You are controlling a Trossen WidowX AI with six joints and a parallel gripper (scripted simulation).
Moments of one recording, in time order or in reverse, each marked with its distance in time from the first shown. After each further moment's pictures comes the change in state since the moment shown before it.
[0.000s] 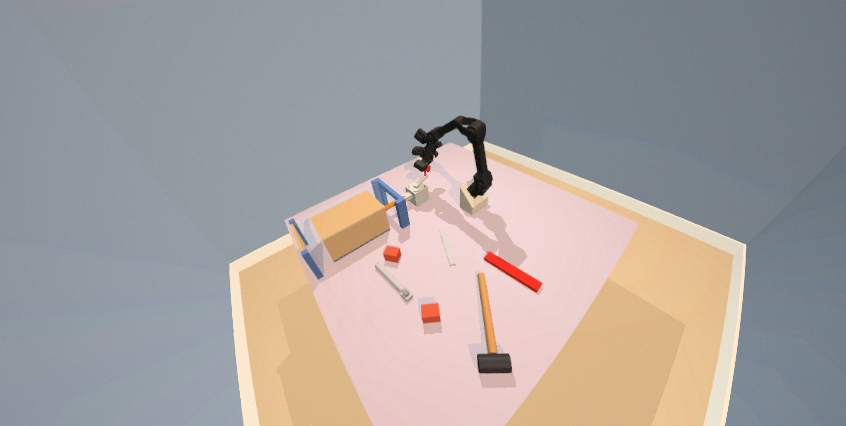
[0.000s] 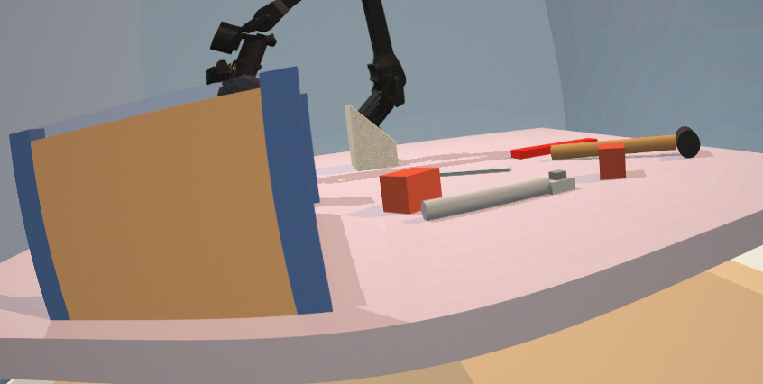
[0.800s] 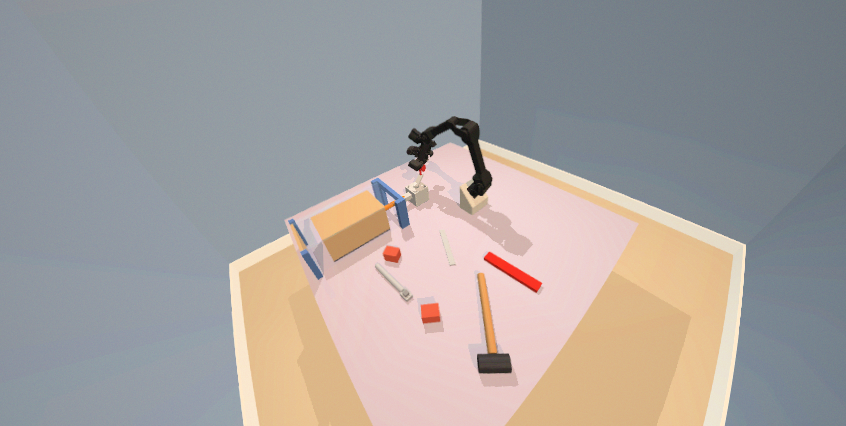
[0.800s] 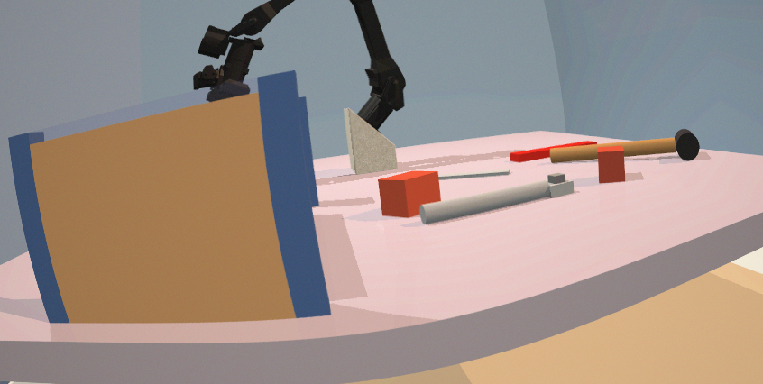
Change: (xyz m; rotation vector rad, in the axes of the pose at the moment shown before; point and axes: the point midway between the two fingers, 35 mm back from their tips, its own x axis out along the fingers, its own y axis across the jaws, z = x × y) arm 0.012 0.003 0.027 0.007 0.006 -0.006
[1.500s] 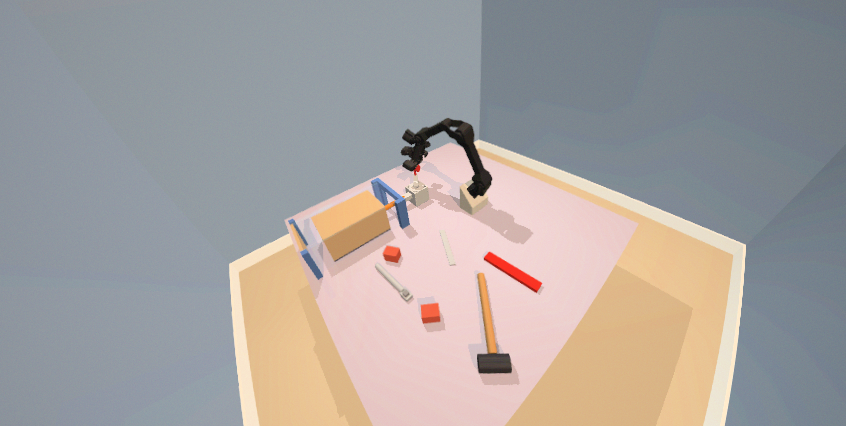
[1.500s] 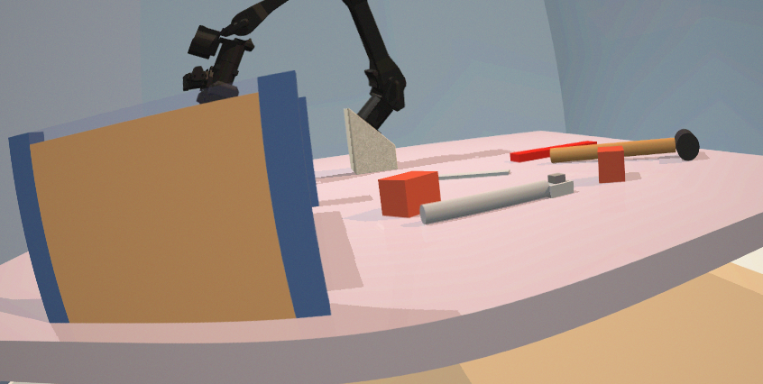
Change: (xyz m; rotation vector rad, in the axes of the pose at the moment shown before) arm 0.011 0.013 0.026 -0.006 -0.011 -0.004
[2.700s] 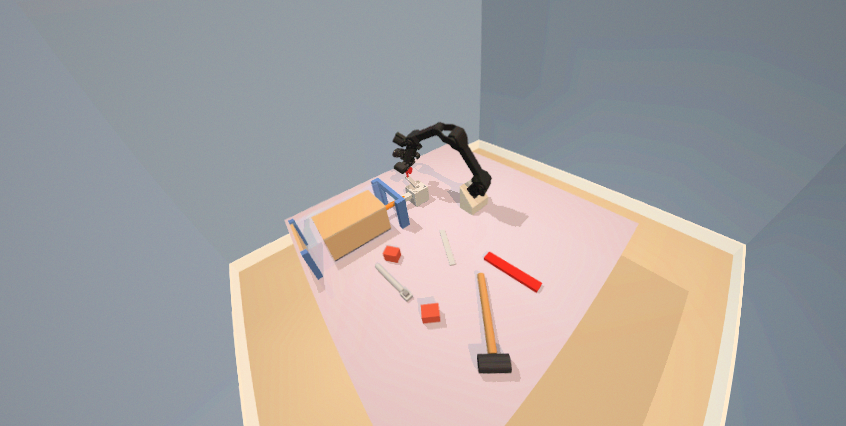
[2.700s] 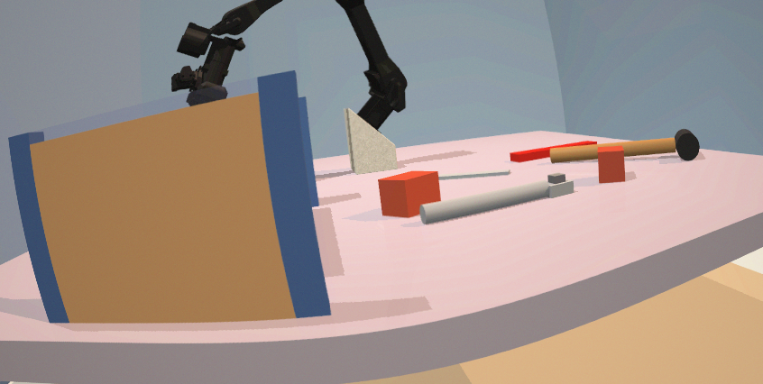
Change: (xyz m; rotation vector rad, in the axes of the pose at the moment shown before) arm 0.012 0.035 0.030 0.003 -0.007 -0.004
